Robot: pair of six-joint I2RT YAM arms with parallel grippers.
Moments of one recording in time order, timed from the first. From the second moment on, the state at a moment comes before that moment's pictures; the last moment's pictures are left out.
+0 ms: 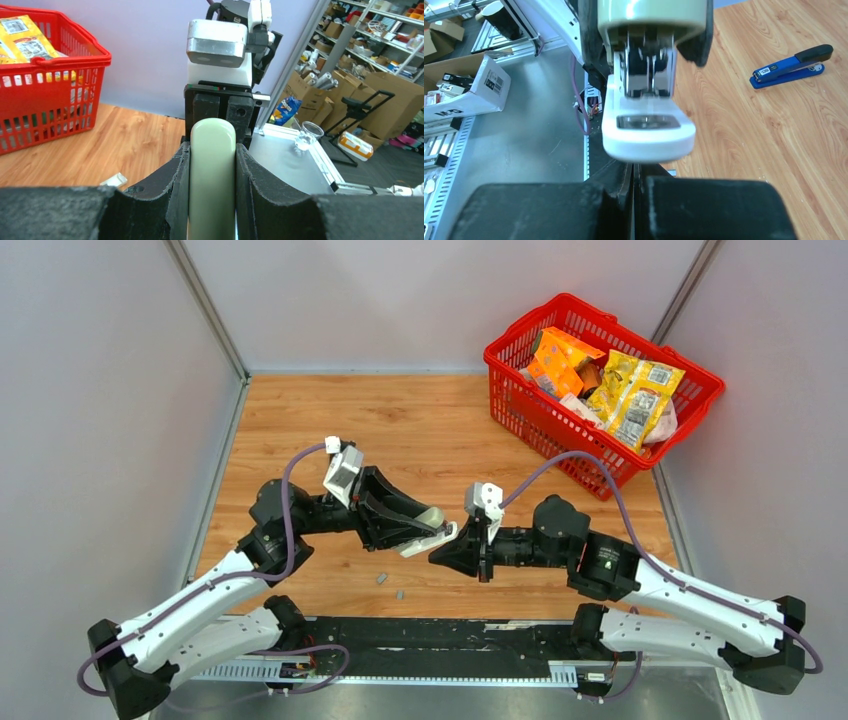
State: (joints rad) left arm -0.83 0.81 0.76 0.41 0.71 -0.54; right arm 1.16 0.81 0.85 -0.16 -0.31 0.16
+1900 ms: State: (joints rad) left arm -0.77 1.05 0.89 -0.12 0.49 -0.22; right arm 1.12 0.81 0.83 -0.34 0.16 0.19
